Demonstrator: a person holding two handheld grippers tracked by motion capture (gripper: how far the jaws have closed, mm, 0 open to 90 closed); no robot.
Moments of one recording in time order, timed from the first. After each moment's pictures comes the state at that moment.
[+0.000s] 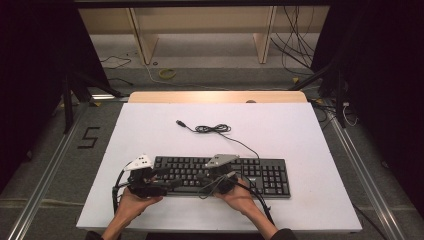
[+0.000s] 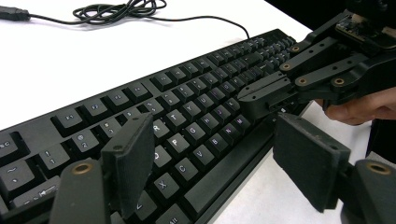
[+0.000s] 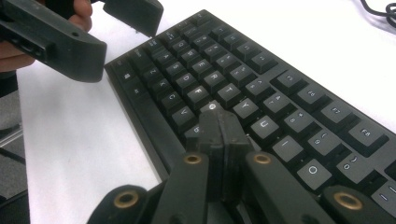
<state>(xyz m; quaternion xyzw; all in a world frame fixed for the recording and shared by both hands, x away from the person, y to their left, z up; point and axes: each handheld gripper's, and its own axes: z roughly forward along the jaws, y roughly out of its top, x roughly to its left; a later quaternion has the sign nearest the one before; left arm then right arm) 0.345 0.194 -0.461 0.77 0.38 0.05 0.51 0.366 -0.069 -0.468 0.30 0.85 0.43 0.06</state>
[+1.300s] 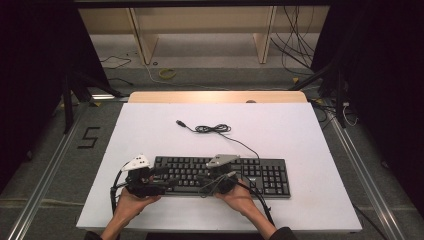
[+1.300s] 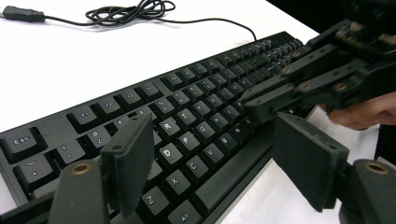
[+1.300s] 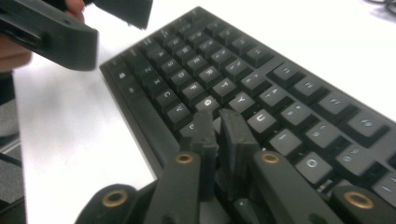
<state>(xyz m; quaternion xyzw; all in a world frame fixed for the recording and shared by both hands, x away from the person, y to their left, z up) 0.346 0.198 -0.463 0.76 0.39 0.06 0.51 0.367 -0.072 -0.473 0.31 0.84 0.43 0.05</state>
